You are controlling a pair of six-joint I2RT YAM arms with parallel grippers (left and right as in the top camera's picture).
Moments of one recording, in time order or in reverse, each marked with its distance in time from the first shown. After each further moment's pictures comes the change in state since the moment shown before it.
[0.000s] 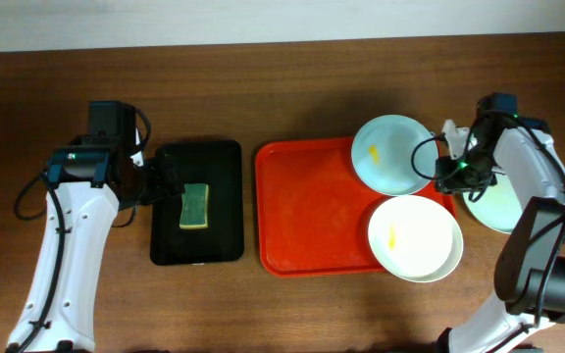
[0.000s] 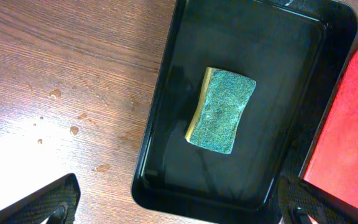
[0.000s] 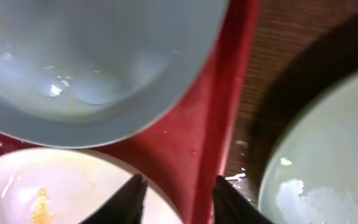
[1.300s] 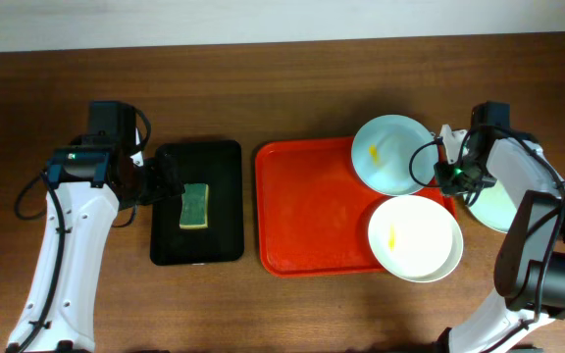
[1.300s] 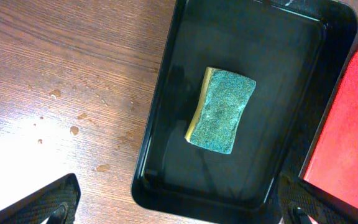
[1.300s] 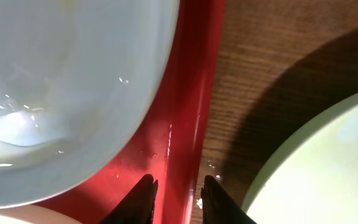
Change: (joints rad) left arm 0.000 0.000 0.000 0.000 0.000 0.000; right arm -0.010 0.022 -0.117 0.231 0.073 -0.021
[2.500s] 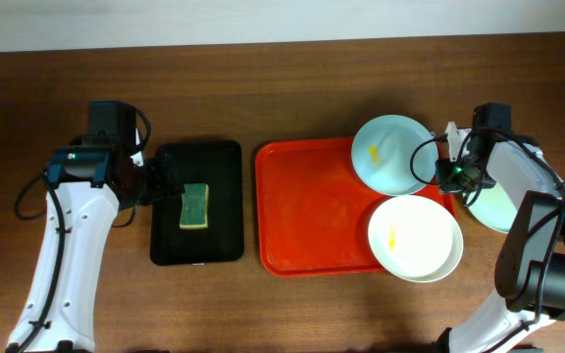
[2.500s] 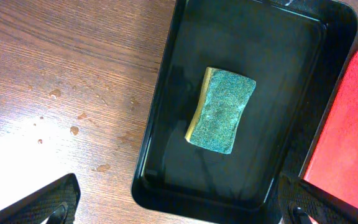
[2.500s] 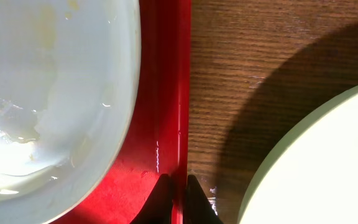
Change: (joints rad) left arm 0.000 0.000 0.000 0.000 0.000 0.000; right arm -0.002 -0.003 -0.017 0.061 -0.002 0.091
